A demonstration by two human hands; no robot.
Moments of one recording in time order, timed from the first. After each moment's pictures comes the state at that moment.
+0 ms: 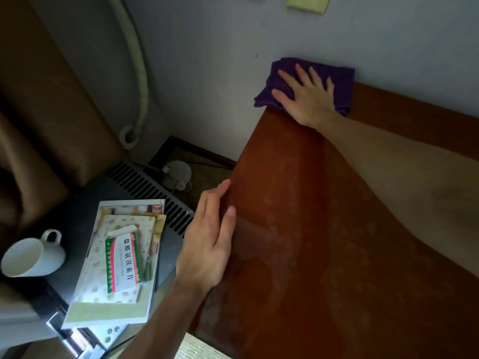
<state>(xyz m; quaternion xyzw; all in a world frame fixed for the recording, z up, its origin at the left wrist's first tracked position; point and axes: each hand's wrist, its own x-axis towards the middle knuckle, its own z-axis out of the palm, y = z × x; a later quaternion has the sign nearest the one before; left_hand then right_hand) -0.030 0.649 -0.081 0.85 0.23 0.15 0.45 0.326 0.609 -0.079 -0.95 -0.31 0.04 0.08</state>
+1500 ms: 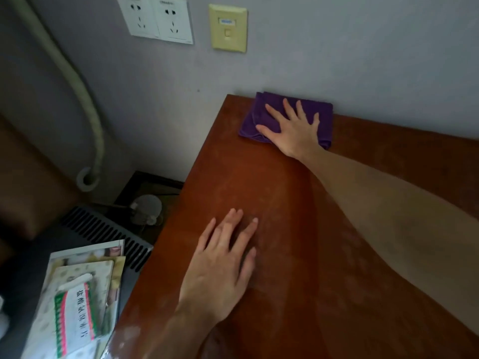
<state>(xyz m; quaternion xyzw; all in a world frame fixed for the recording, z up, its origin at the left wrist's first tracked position) 0.025 0.582 -0.093 0.99 0.03 0.02 0.14 0.354 0.506 -0.082 -0.97 -0.24 0.03 0.08</state>
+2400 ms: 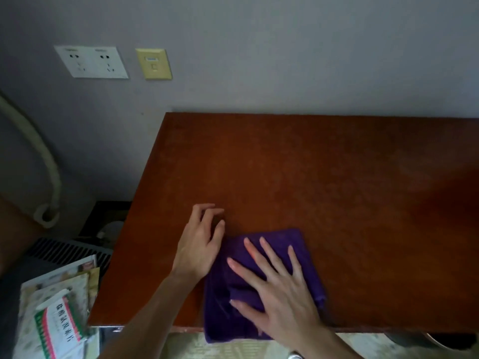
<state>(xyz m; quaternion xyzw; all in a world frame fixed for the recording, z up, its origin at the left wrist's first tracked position) 0.002 0.524 -0.069 0.92 0.03 0.05 0.38 -0.050 0.313 -0.083 -0.95 -0.31 0.03 0.08</state>
